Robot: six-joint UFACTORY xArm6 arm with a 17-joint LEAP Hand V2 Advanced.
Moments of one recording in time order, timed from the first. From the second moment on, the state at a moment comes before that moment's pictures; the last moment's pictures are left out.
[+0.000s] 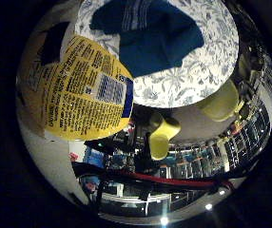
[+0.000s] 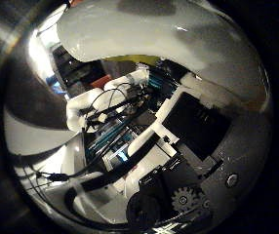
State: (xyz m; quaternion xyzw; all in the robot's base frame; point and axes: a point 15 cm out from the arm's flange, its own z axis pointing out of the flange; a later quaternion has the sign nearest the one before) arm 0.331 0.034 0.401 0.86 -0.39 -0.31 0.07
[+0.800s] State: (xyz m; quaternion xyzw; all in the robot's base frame) arm 0.440 0.209 0.439 0.80 -0.31 -0.34 -0.38
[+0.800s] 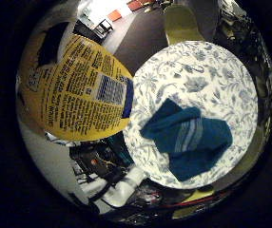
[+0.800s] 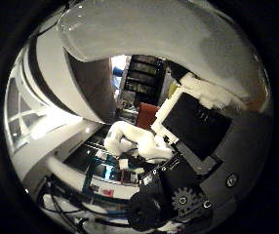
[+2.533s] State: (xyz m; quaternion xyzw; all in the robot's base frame) arm 0.491 0.243 0.233 0.82 -0.32 -0.36 -0.30
